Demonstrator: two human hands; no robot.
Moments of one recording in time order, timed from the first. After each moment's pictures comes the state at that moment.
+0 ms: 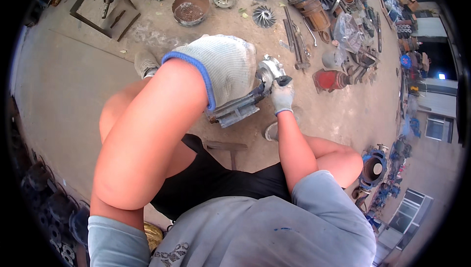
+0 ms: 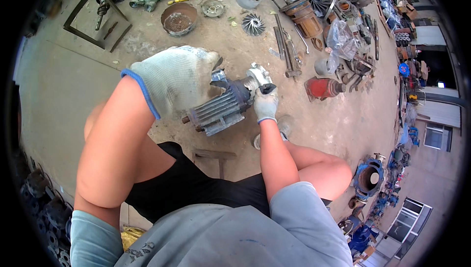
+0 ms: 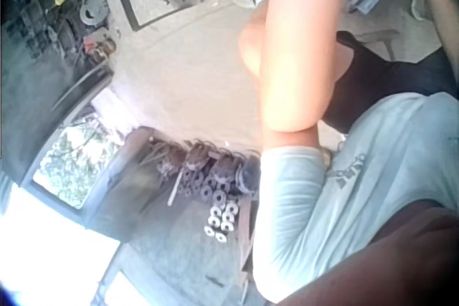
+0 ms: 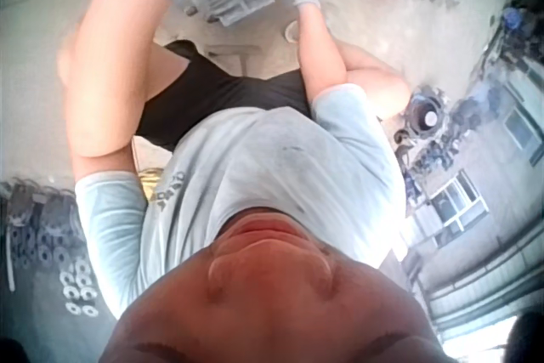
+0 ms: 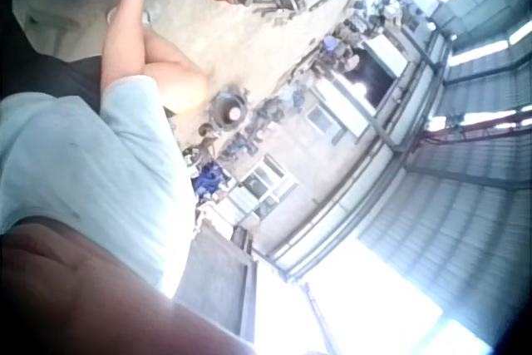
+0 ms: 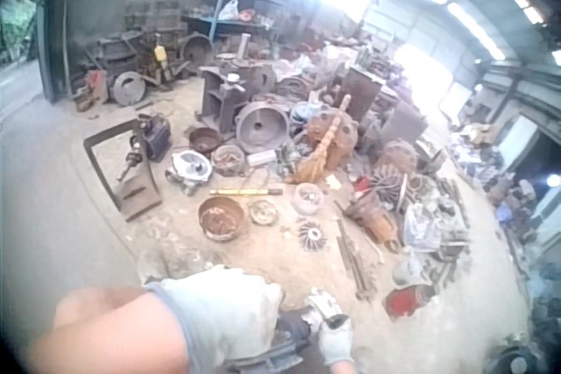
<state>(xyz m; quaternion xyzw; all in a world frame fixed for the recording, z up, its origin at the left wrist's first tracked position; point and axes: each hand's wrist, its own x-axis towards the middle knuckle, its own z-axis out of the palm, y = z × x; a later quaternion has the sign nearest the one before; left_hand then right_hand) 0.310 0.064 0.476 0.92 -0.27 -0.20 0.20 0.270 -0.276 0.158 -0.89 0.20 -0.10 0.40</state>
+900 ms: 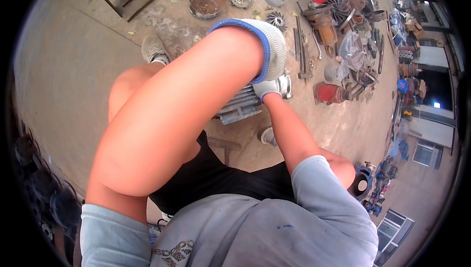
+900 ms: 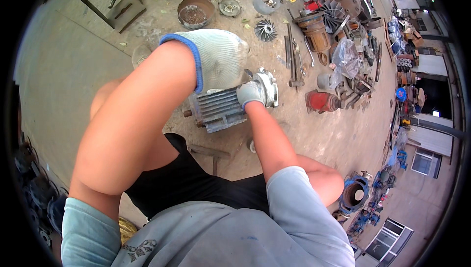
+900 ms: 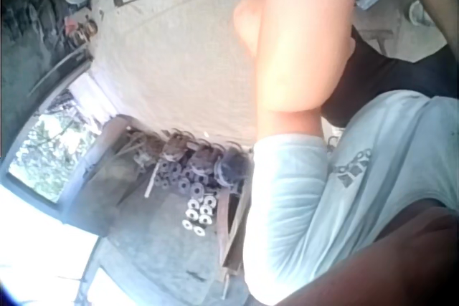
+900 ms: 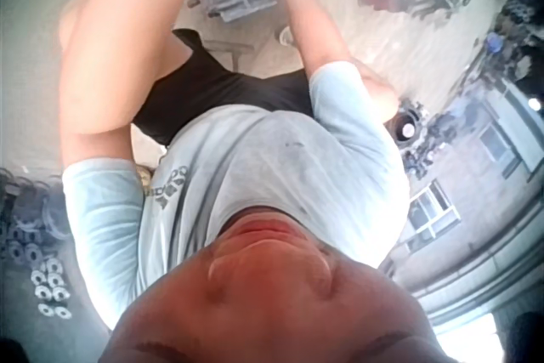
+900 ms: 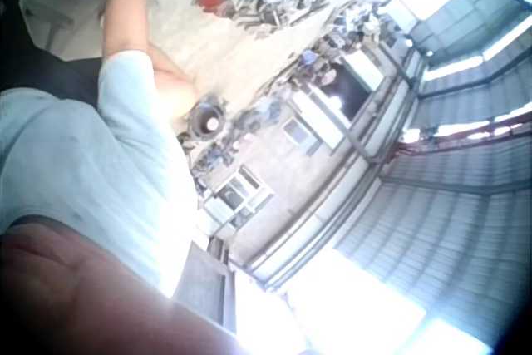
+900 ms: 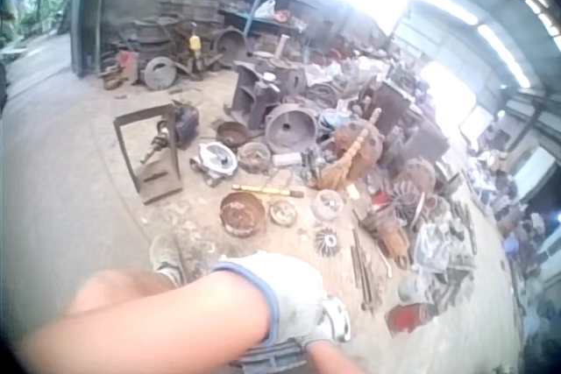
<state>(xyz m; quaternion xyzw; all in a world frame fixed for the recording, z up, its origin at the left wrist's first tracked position) 0.330 0.067 0.477 0.91 -0.30 -0.21 0.21 0.328 -0.189 0.172 -0.96 -0.01 0.26 -0.09</state>
